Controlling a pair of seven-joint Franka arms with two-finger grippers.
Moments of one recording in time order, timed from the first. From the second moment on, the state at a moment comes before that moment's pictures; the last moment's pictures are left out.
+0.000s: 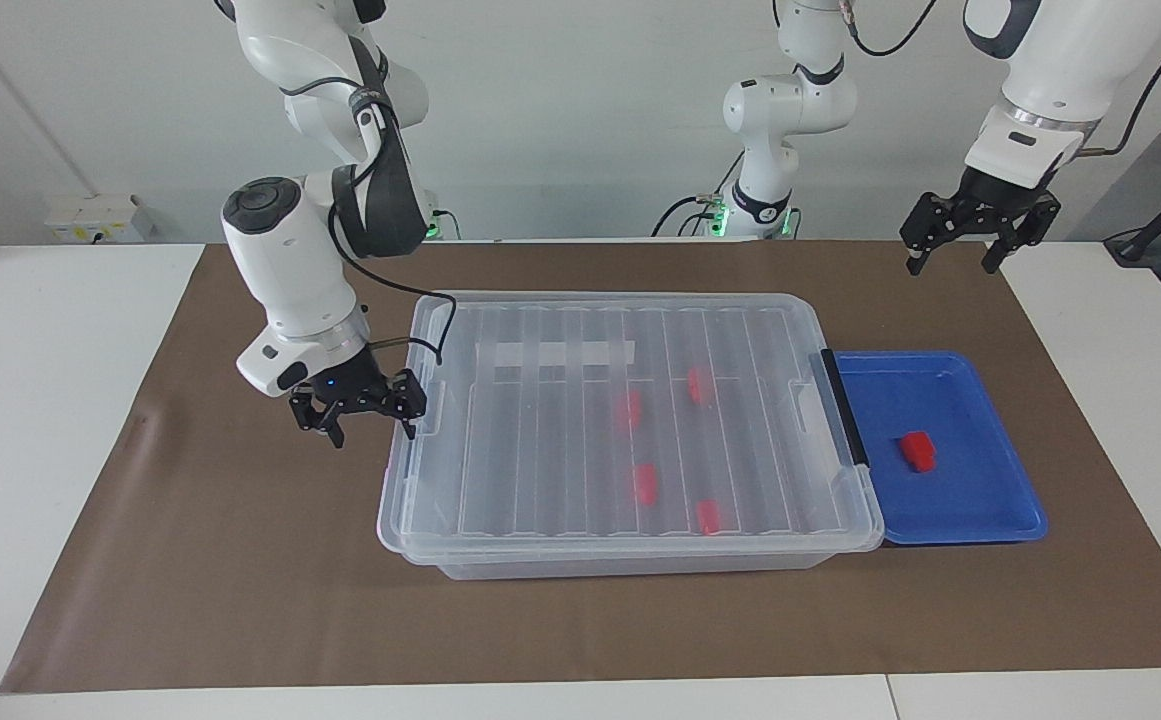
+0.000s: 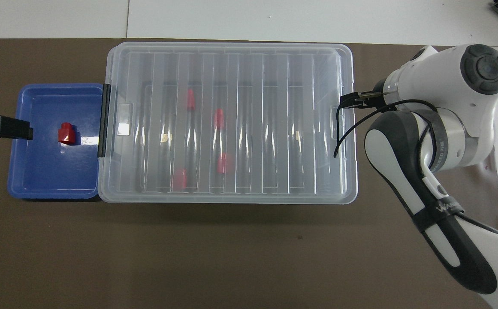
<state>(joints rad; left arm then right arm) 0.01 -0.06 -0.06 -1.64 0.01 1.67 0.03 0.19 0.27 -0.04 -1.70 0.07 2.17 0.08</state>
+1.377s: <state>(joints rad) 0.03 -0.10 -0.04 -1.86 0.01 1.96 0.03 0.06 0.27 -0.05 -1.66 -0.07 2.06 -0.06</state>
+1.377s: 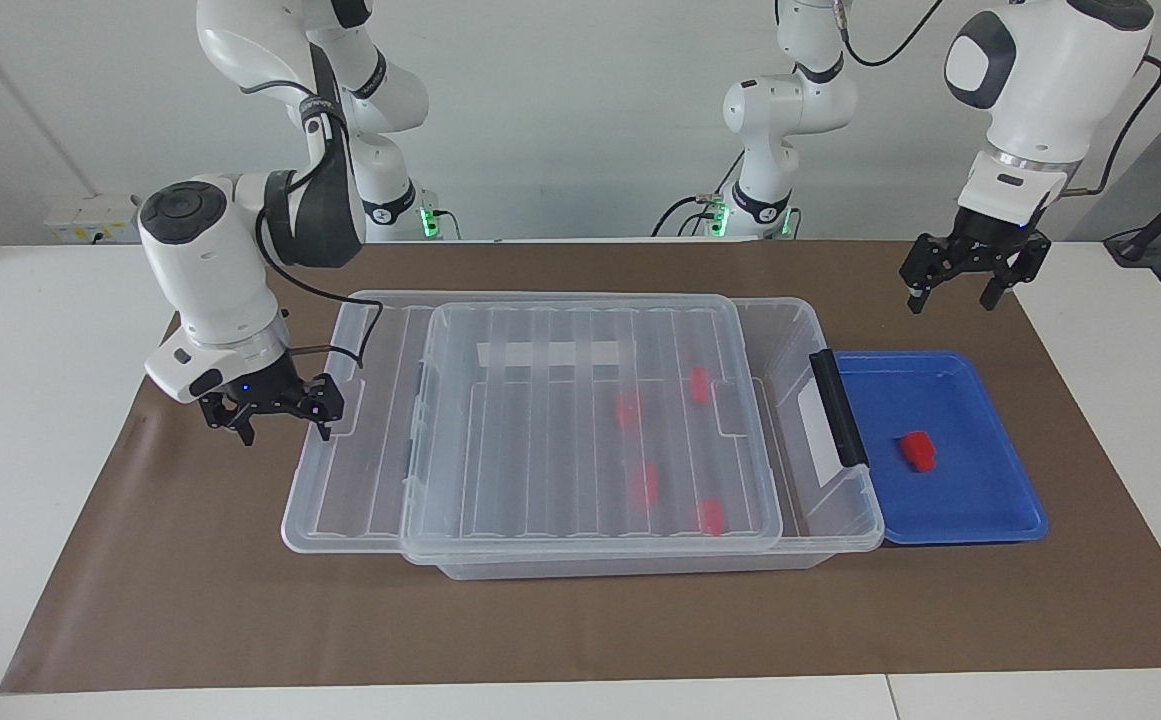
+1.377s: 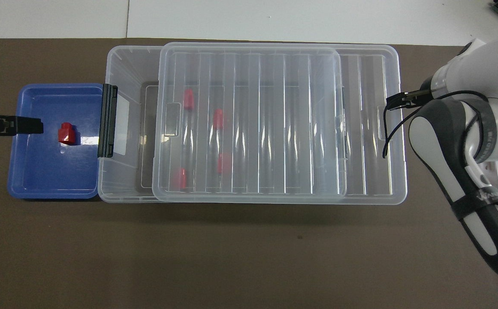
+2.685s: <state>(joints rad) 0.12 0.17 -0.04 -2.09 0.01 2.46 0.04 -0.05 0.27 -0.05 -1.66 -0.07 2.02 -0.33</state>
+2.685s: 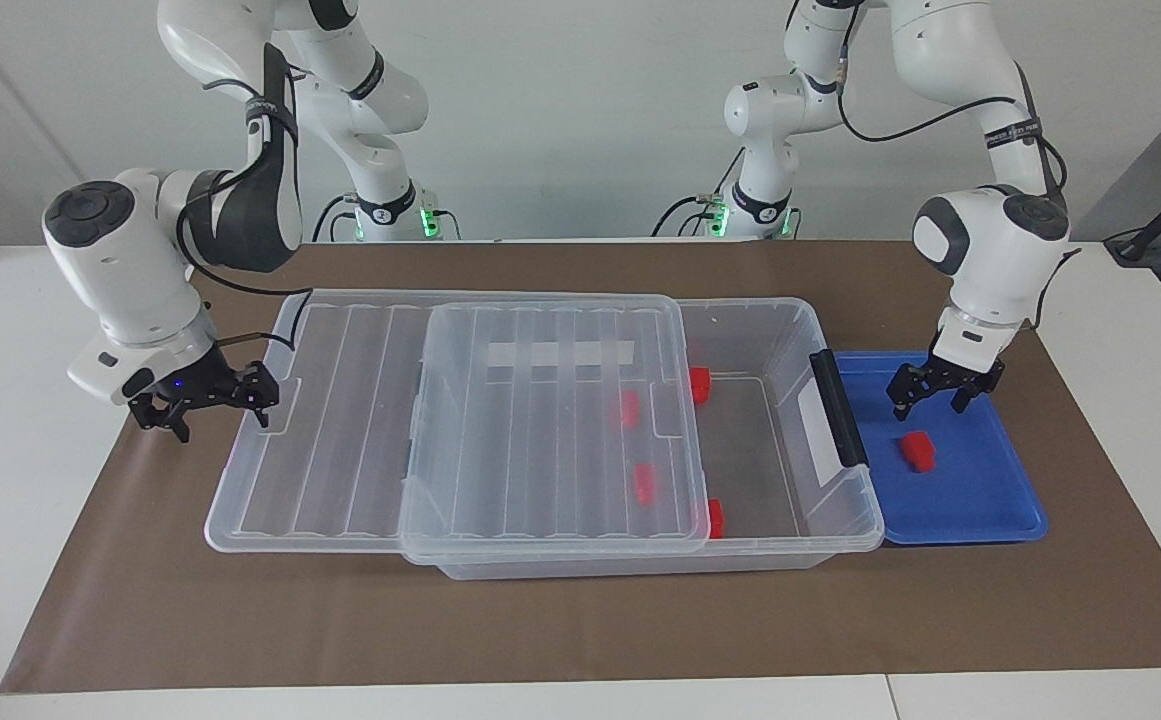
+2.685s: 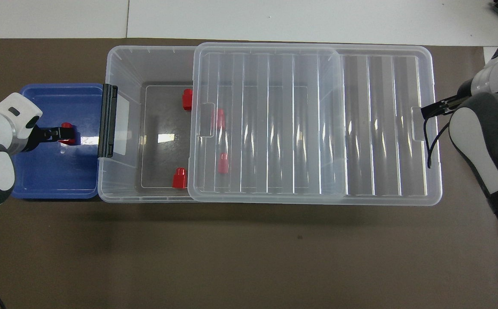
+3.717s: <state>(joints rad) 0.14 0.29 -0.04 -2.09 0.01 2.60 0.04 -0.05 0.11 0.00 -1.61 -0.07 1.83 -0.10</state>
